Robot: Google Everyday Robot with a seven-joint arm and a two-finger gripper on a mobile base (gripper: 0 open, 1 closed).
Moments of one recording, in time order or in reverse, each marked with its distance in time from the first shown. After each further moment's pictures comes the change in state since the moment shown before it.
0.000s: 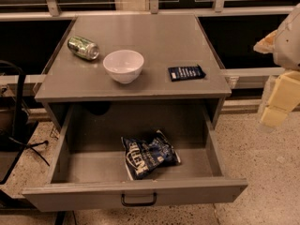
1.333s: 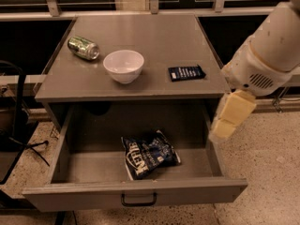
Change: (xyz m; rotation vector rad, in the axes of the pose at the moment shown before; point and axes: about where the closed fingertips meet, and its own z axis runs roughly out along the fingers) arm -0.044 0.017 0.062 -0.076 -0.075 0.093
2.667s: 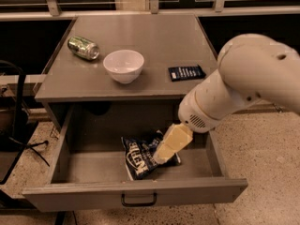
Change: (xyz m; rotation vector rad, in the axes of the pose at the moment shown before) arm -0.059 0.036 0.121 -0.085 -0.200 0.157
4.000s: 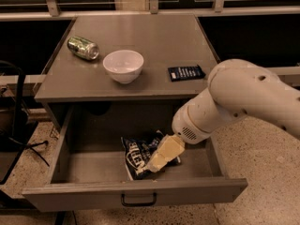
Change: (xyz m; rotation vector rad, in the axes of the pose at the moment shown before) arm 0.010 0.008 0.044 -0.042 -0.025 0.029
